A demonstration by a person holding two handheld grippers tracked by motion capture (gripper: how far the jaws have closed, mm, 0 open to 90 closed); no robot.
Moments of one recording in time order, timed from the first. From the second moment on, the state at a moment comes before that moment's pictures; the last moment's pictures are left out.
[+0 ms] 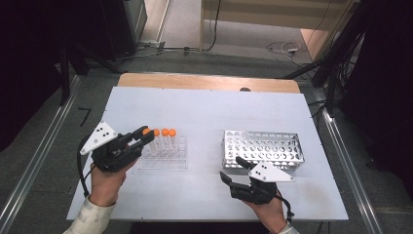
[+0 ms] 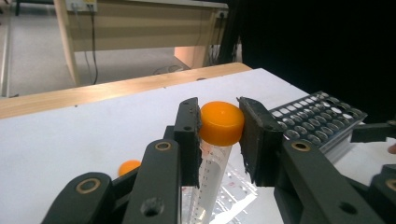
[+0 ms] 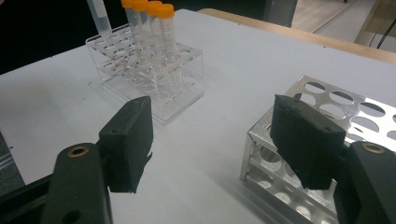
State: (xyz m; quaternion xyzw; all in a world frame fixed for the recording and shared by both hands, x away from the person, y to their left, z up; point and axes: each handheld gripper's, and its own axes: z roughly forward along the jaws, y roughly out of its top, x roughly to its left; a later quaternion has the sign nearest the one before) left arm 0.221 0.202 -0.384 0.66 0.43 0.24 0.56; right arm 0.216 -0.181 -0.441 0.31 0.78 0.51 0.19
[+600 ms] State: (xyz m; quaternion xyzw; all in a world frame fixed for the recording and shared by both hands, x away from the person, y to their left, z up) left arm 0.227 0.214 -0.387 0.65 0.45 0.26 0.55; right arm 0.217 -0.181 -0.442 0.31 0.78 0.50 0.19
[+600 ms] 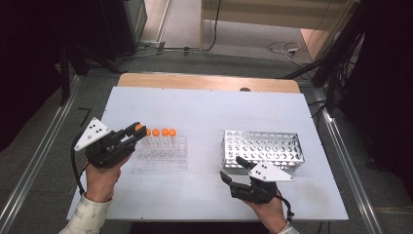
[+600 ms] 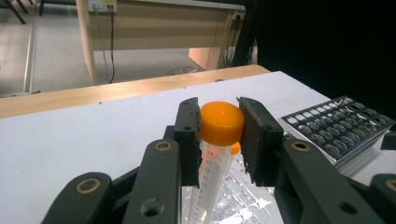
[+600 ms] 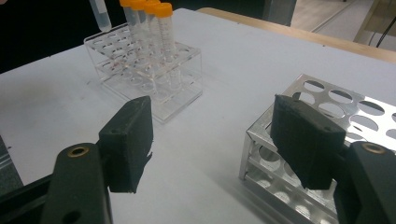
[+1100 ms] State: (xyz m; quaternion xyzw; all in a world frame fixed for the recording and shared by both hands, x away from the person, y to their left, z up) left arm 0.230 0.217 -0.388 0.65 0.45 0.26 0.55; right arm 0.218 -0.181 -0.443 0.32 0.78 0.50 0.19
